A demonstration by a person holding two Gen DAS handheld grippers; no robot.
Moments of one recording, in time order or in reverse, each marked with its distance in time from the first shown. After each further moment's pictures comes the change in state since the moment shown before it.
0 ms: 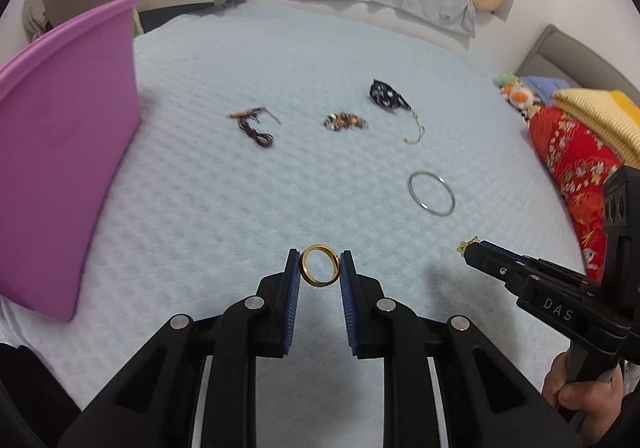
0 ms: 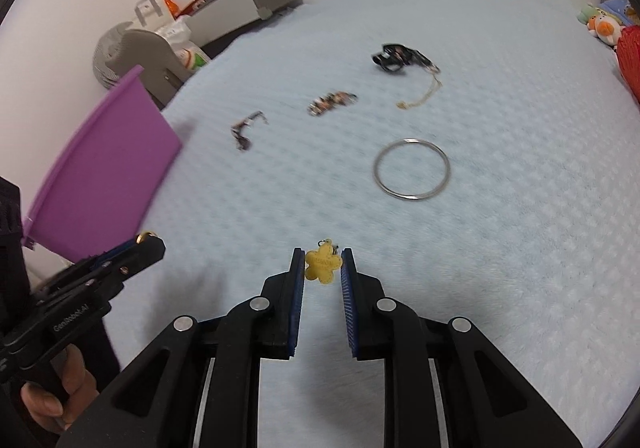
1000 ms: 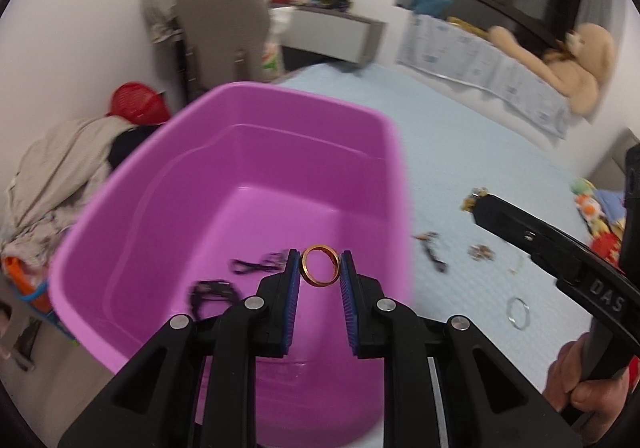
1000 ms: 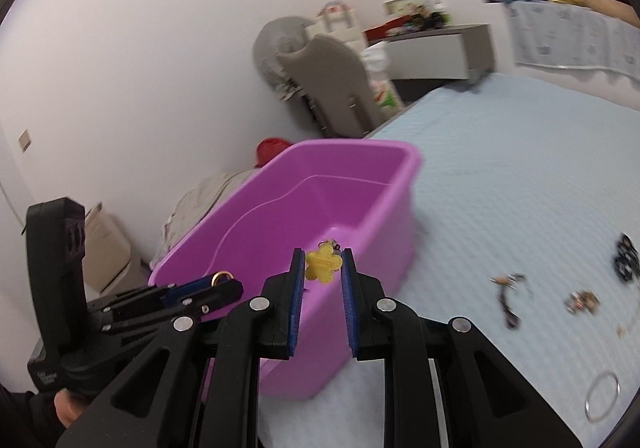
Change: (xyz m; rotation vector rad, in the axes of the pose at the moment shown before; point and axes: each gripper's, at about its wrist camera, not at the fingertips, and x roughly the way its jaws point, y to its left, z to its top) left arm -0.139 0.208 0.087 -0.270 -0.134 0.265; right arm 0.024 0.288 0.133 -0.381 -0.067 0.401
